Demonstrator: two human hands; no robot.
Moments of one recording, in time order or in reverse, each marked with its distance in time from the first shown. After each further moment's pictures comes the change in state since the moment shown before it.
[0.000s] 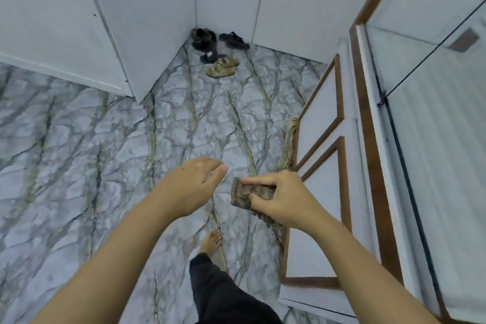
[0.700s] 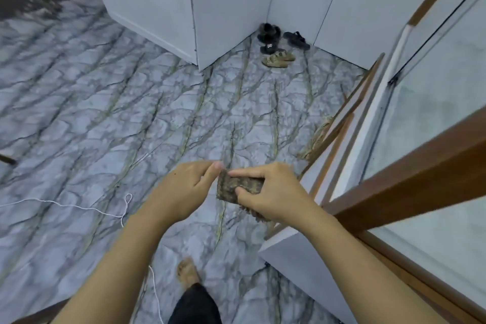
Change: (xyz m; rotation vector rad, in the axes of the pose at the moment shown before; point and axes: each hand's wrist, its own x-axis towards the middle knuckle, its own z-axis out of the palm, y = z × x) left_hand -0.224 0.178 0.180 -0.233 0.317 -0.373; right_hand -0.237 0.058 -0.002 -0.114 -0.246 -0.341
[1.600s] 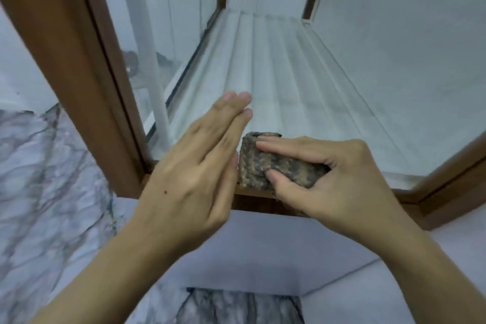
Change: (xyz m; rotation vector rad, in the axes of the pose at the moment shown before) left_hand -0.030 0.223 0.274 0.100 0.482 1.242; right_hand -0.310 0.212 -0.058 -0.067 0.863 -0.095
